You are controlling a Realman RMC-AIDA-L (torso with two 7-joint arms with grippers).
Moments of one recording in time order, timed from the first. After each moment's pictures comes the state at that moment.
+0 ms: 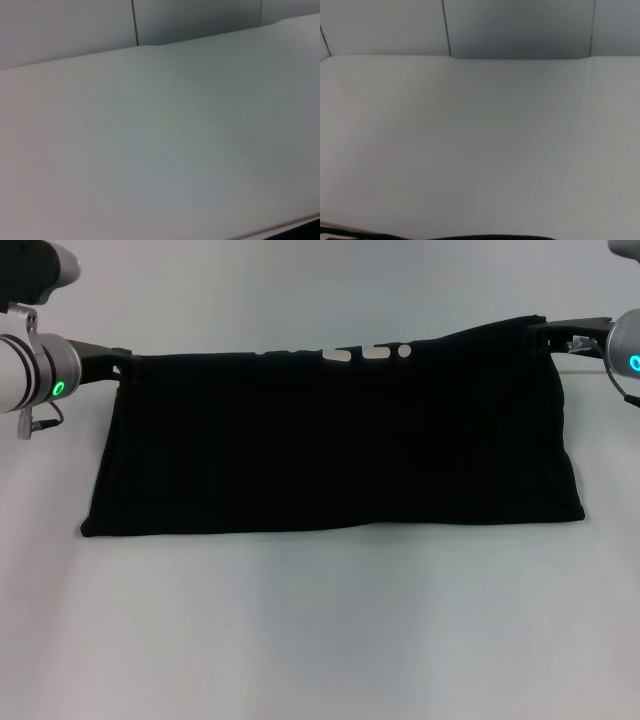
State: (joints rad) left arm -0.89 -2.06 0.65 0.52 2.54 0.45 -2.05; right arm 0.98 2.00 -0.52 -0.35 -2.29 -0.52 1.82
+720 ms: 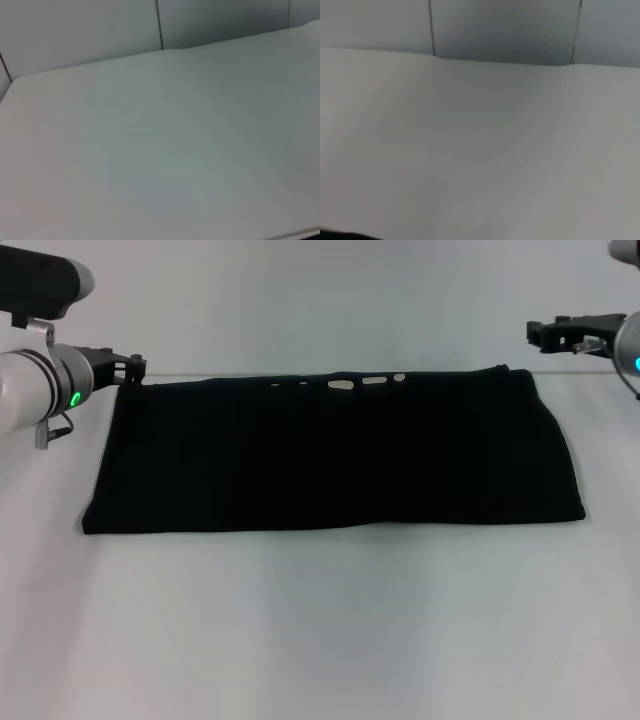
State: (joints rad) left arm -0.91 -2.09 0.65 0.44 2.54 0.27 -2.05; right arm 0.97 2.02 -0.56 -0.38 -2.29 -0.44 1.81
